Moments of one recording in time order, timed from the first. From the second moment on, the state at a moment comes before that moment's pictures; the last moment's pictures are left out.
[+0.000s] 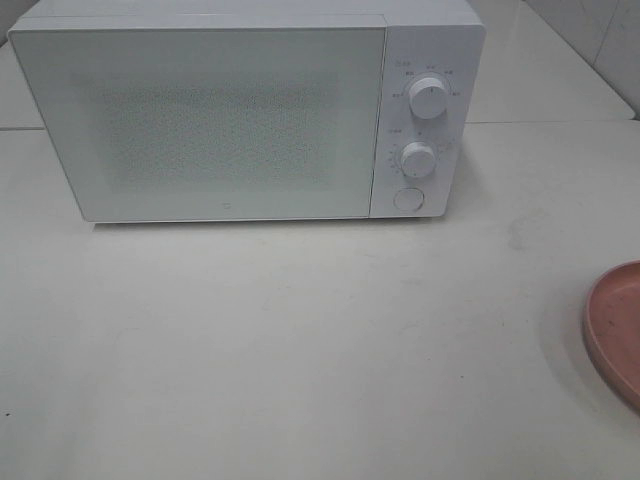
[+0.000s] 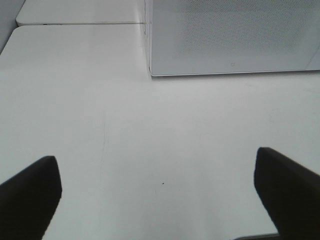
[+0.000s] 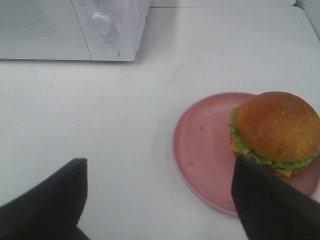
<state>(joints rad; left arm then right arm) 0.03 -0.01 -0.50 -0.16 1.04 0.09 0.13 0.00 -0.51 -0.01 1.04 0.08</state>
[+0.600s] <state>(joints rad) 0.03 -0.01 -0.50 -0.16 1.04 0.09 0.13 0.00 -0.51 -0.01 1.04 0.08</state>
